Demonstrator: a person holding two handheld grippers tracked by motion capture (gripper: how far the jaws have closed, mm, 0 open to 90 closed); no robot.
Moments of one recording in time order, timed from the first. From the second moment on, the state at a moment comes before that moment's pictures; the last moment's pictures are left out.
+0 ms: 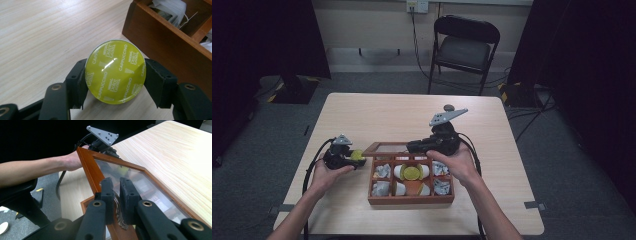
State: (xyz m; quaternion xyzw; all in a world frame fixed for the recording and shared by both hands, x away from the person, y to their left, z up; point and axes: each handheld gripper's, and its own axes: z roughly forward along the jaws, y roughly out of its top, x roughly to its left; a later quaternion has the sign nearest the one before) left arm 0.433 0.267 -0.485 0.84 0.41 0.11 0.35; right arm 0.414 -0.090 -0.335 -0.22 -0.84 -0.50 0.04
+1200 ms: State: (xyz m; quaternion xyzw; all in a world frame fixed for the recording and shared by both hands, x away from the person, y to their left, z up) left arm 0.403 0.281 -0.474 0.85 0.40 0.10 0.34; right arm 0.413 -0.090 -0.335 -0.22 -0.84 -0.50 0.04
